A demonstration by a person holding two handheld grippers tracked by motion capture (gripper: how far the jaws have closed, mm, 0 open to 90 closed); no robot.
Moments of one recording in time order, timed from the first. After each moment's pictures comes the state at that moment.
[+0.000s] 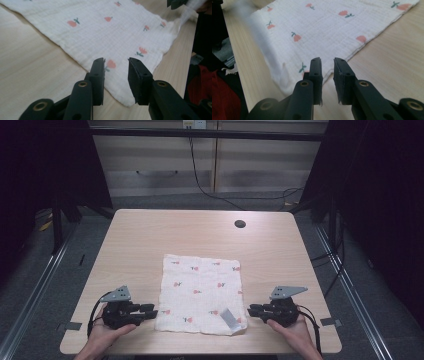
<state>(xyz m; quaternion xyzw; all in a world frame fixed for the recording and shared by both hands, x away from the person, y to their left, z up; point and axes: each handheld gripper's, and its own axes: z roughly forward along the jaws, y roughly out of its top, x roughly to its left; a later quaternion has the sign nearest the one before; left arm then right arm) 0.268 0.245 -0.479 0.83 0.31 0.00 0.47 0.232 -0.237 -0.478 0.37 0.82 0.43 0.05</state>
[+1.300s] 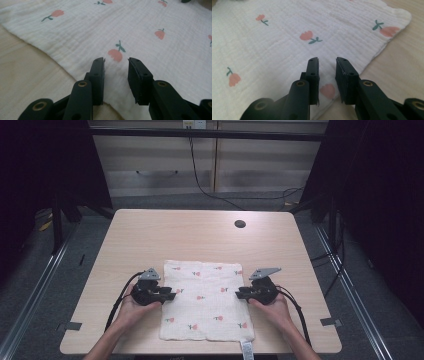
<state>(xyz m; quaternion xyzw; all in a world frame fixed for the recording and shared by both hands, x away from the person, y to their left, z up) 0.328 0.185 -0.501 0.86 0.31 0.02 0.40 0.298 -0.208 -0.501 0.38 0.84 0.38 0.07</state>
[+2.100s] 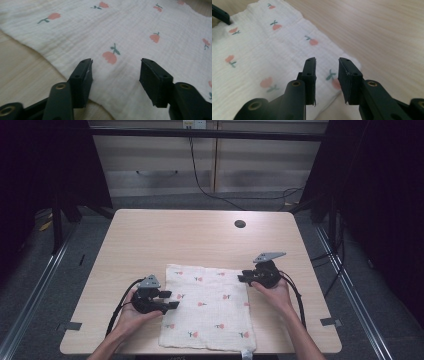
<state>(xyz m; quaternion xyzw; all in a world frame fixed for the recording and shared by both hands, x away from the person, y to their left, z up) 0.311 0.186 -0.501 0.85 0.30 0.02 0.43 0.344 -0.219 -0.480 0.40 0.82 0.40 0.10</state>
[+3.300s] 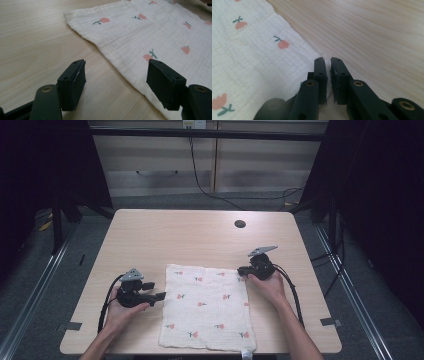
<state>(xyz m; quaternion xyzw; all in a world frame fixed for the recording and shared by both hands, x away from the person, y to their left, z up) 0.325 0.220 -0.499 0.82 0.38 0.05 0.44 0.379 -0.217 -0.504 0.42 0.82 0.37 0.10</state>
